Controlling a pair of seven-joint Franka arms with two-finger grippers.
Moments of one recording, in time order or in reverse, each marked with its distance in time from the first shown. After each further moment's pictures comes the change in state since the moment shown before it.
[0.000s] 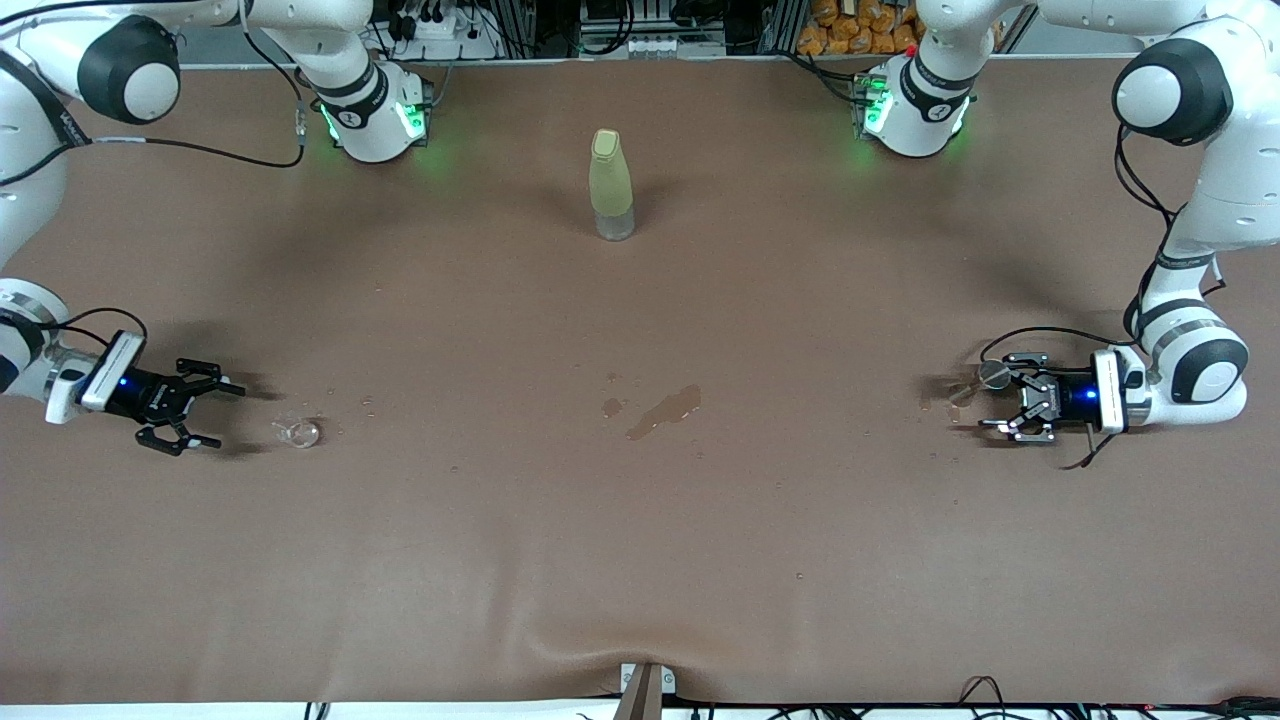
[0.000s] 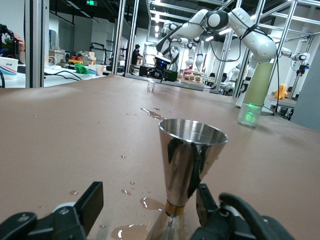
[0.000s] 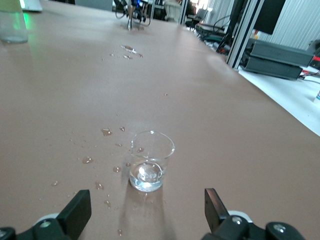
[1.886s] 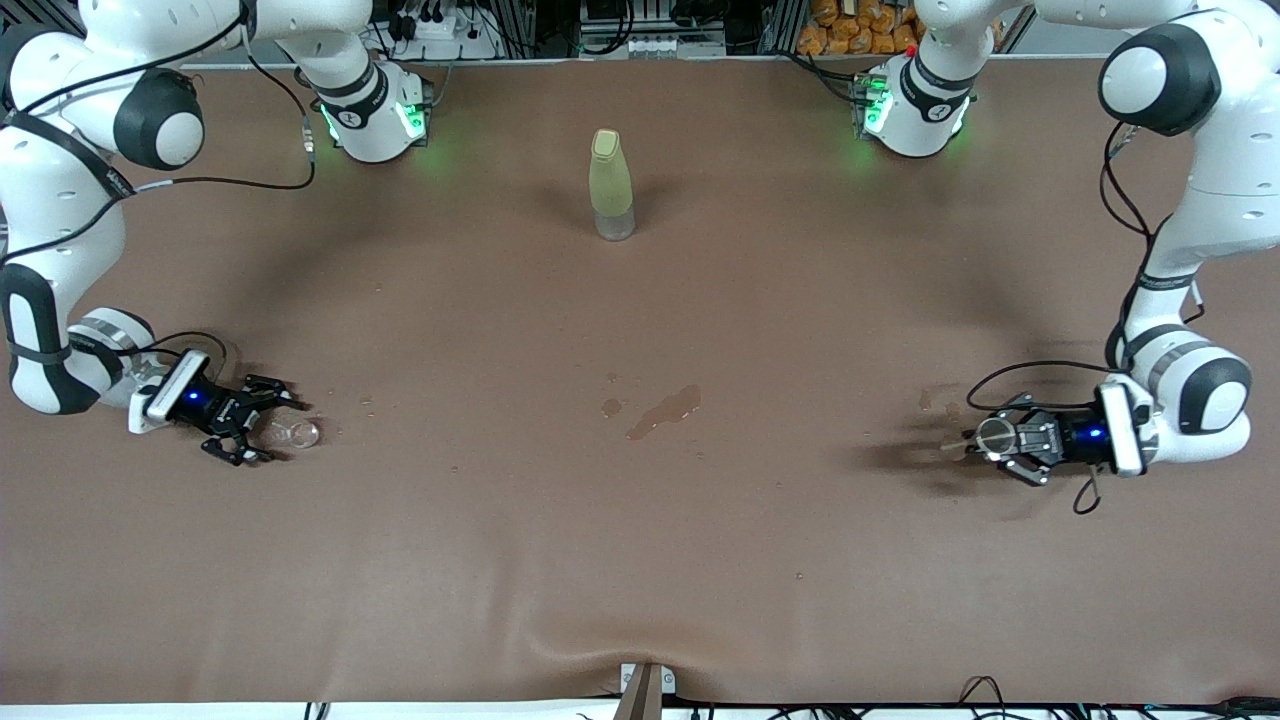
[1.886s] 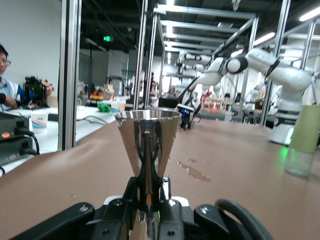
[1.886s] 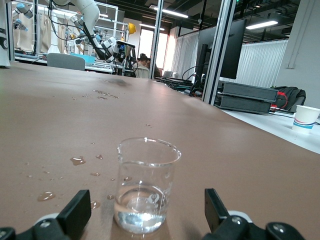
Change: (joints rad) left arm -0.108 -0.049 -0.099 0.078 -0.213 0.094 -0.118; right arm -0.022 0.188 0.097 0.027 0.240 -0.082 -0.053
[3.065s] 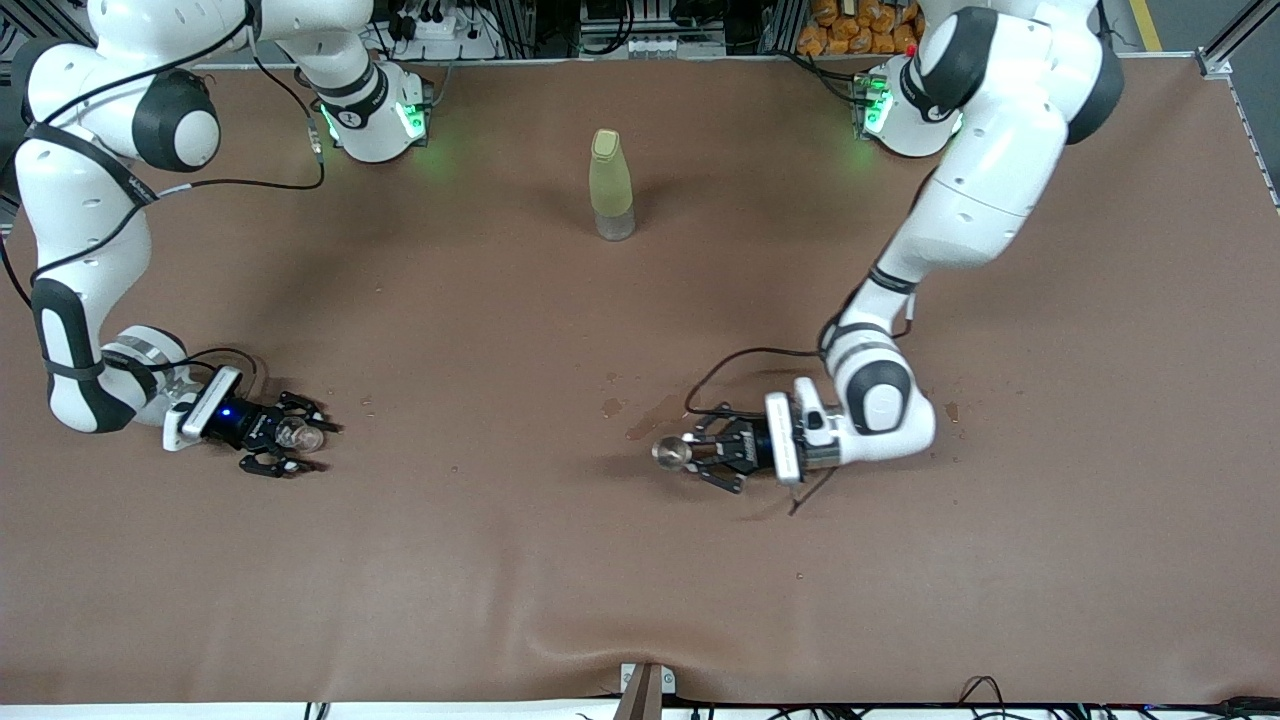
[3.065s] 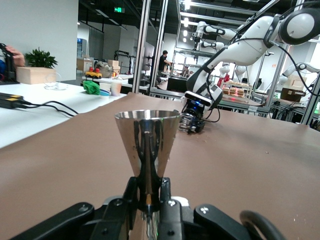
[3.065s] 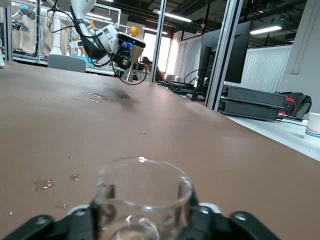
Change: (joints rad) left arm -0.693 0.002 -0.009 -0.008 -0.514 0.568 -0.001; right arm 0.049 0.007 0.054 0.006 0.040 0.051 0.000
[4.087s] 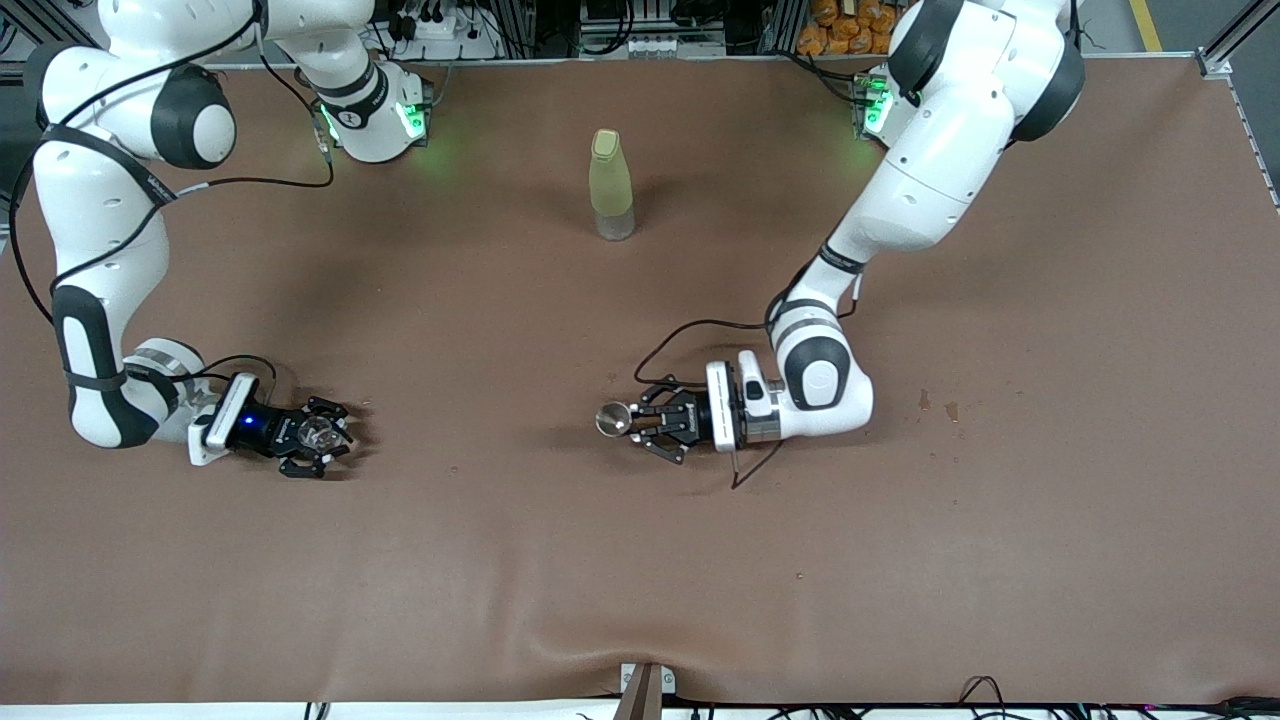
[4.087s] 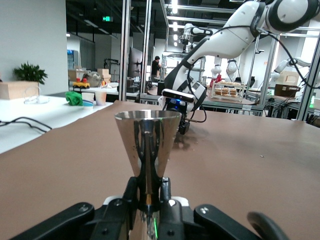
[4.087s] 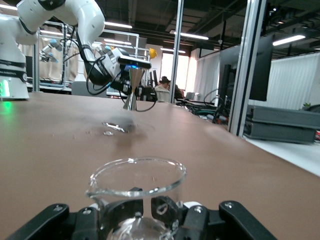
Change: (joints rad) left arm -0.109 0.000 0.001 -0.006 -0.116 0.030 0.140; right arm 0.085 -0.038 0.020 0.014 0.001 -0.072 0.115
